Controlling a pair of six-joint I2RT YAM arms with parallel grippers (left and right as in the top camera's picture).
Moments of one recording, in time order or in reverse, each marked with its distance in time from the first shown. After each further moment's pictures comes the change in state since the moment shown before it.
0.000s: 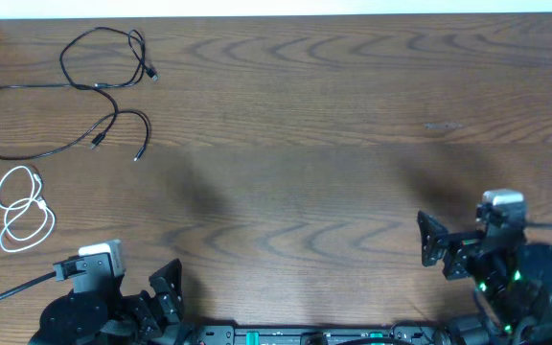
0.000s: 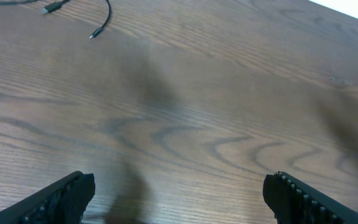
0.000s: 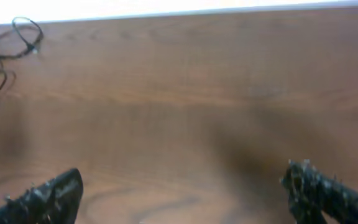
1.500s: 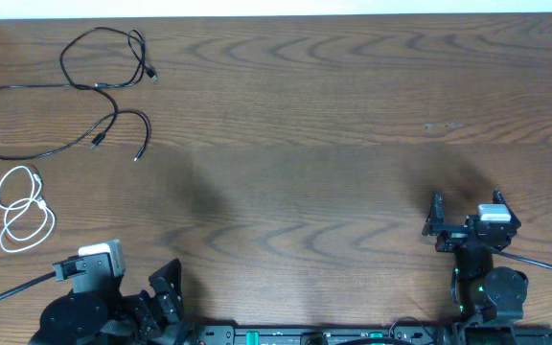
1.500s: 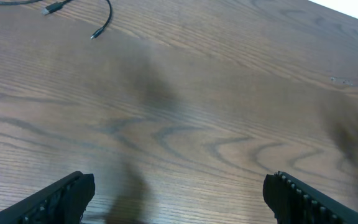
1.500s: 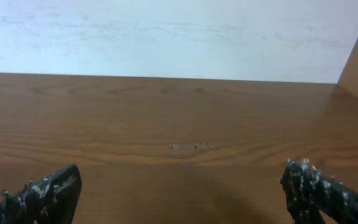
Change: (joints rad) left arm 0.000 0.000 0.000 0.000 -0.003 0.000; right arm -0.185 -0.351 -0.705 0.747 0.106 -0.175
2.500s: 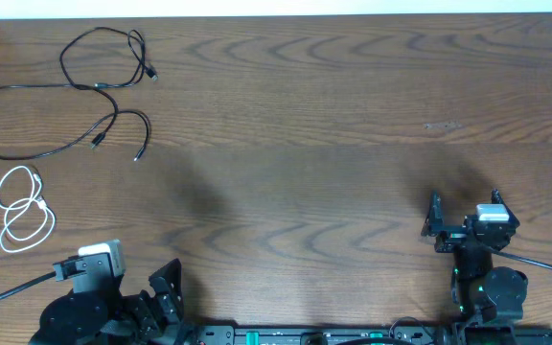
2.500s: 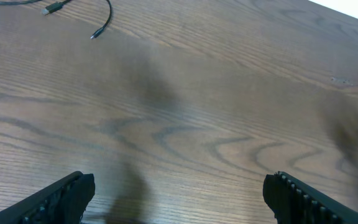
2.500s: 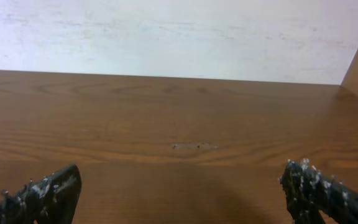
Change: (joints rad) left arm 0.000 0.000 0.000 0.000 0.000 0.000; right arm 0.000 0.000 0.000 -0.003 -0.015 -0.002
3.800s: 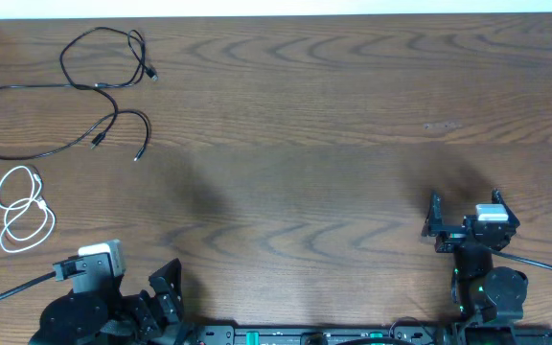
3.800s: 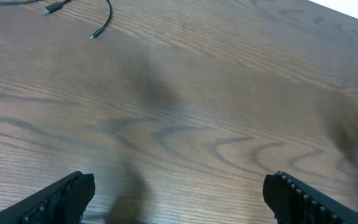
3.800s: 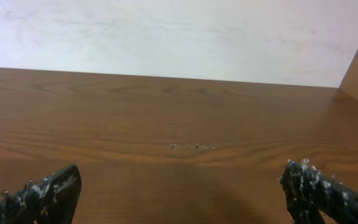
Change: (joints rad) left arm 0.000 0.000 0.000 0.000 0.000 0.000; right arm 0.000 0.000 0.000 0.002 0.000 -0.018
